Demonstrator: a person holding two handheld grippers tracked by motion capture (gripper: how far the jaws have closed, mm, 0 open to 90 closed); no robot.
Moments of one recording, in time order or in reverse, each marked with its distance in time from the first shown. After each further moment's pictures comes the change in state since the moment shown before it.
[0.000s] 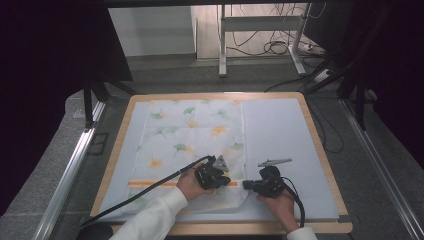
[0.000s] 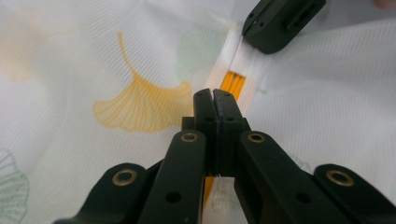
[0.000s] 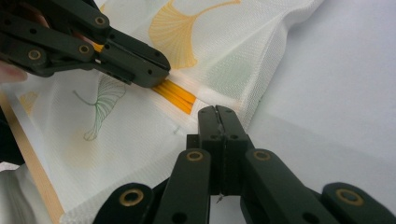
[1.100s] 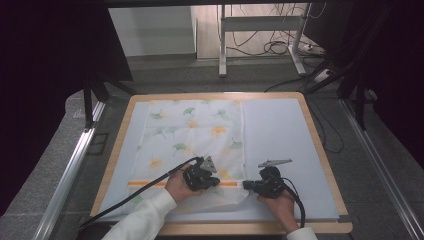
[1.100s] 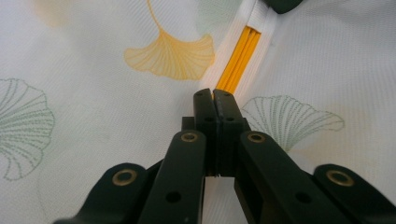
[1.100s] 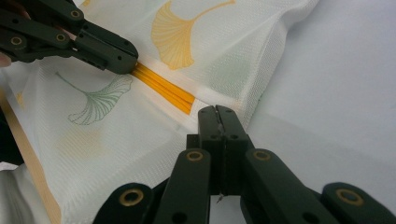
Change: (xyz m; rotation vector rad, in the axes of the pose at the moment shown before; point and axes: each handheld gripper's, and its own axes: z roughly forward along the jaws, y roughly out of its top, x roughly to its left) left arm 0.006 -0.025 -0.019 0.009 0.017 -0.026; right arm 0.000 -0.001 0.000 -0.008 0.001 -0.009
